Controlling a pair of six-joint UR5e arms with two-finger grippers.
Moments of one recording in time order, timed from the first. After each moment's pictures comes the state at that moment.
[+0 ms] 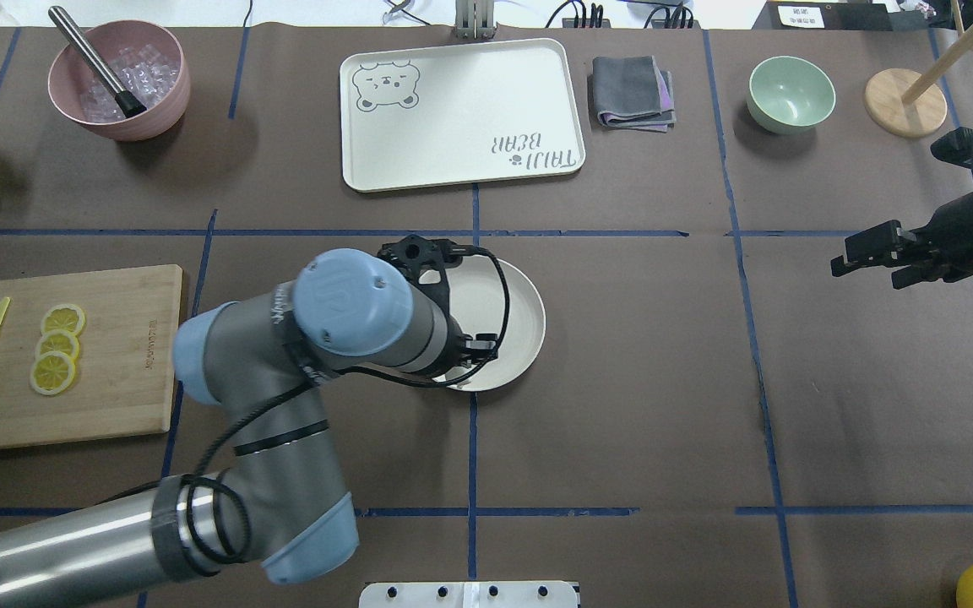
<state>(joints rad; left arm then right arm) -0.41 -2.29 -1.66 -1.76 -1.77 -1.34 1.04 -1.60 1.85 -1.06 2.35 0.97</state>
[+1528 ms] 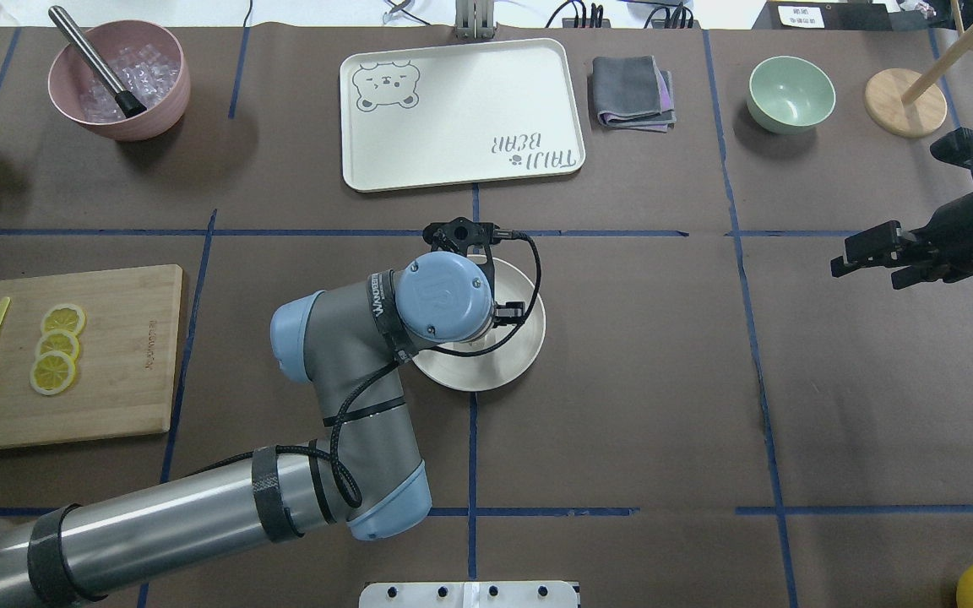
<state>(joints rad) -0.42 -2.41 -1.43 -1.78 -1.60 -1.29 1.05 -1.60 1.85 -1.06 2.35 0.97</state>
